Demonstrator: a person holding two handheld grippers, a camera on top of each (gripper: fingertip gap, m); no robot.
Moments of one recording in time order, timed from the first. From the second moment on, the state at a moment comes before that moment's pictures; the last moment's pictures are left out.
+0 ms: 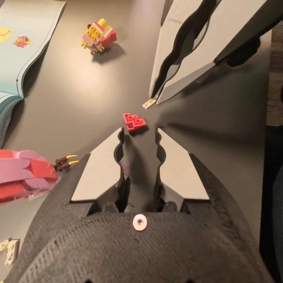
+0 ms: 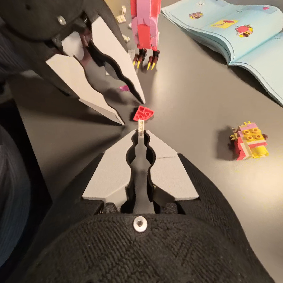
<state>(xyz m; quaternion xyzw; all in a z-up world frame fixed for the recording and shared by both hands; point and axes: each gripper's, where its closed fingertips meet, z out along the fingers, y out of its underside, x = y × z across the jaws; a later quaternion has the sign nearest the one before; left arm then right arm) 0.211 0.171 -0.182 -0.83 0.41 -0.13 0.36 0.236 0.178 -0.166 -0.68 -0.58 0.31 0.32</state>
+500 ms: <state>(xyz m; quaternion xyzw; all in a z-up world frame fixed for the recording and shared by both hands) 0.209 0.174 -0.179 -0.83 0.41 -0.10 0.37 0.241 0.178 -0.176 -0.68 -0.60 0.27 0.32</state>
